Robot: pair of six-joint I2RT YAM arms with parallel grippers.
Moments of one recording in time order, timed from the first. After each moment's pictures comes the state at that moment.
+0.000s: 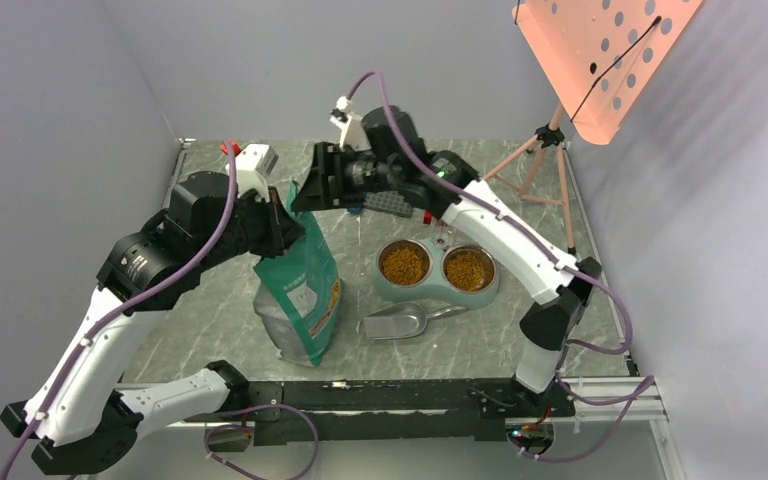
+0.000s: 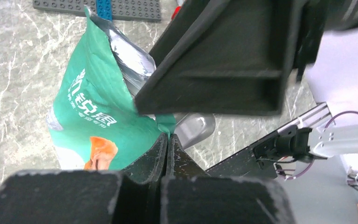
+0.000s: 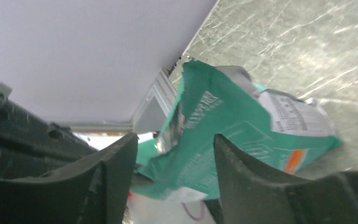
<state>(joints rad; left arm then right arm) -0.67 1.01 1.55 -1.01 -0.04 -0.47 0.88 1.79 2.03 -0.67 -0.38 0.75</state>
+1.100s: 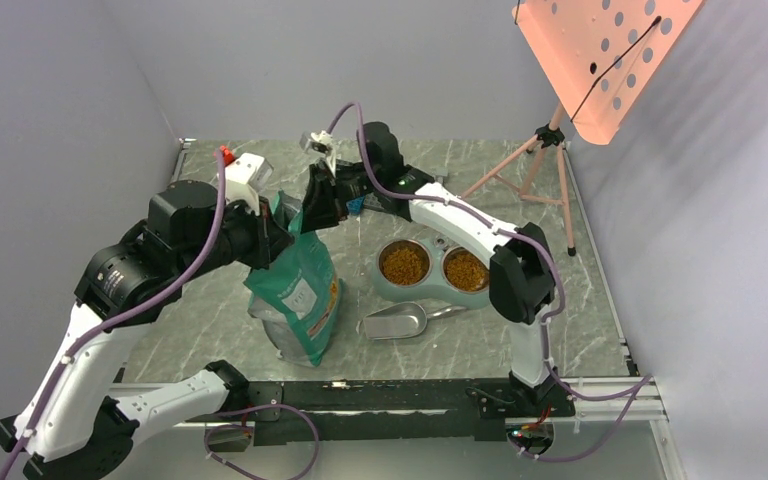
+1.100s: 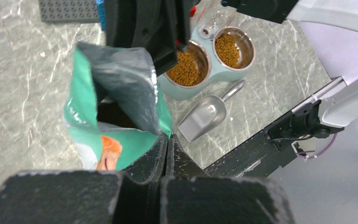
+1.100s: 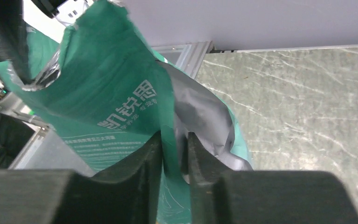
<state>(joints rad) -0.66 0.96 1.57 -1.06 0.03 -0.31 0.74 2.01 1.81 0.00 -1.26 0.17</state>
